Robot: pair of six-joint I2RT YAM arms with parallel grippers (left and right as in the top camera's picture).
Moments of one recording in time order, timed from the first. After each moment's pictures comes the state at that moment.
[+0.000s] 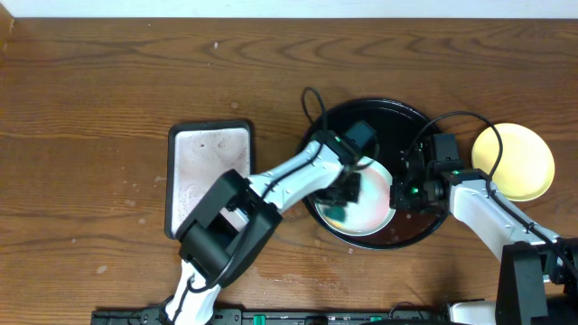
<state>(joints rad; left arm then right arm) -0.79 2.08 1.46 -0.90 0.17 -0.64 0.12 1.56 0.71 -0.48 -0.26 0.23</state>
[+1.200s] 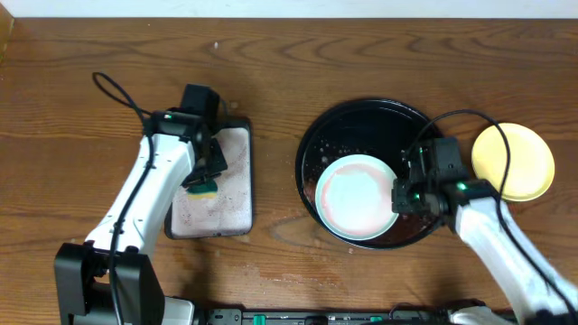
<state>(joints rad) -0.15 1.58 1.19 -1.07 -0.14 -0.54 0.21 1.30 0.71 -0.61 -0.11 0.22</state>
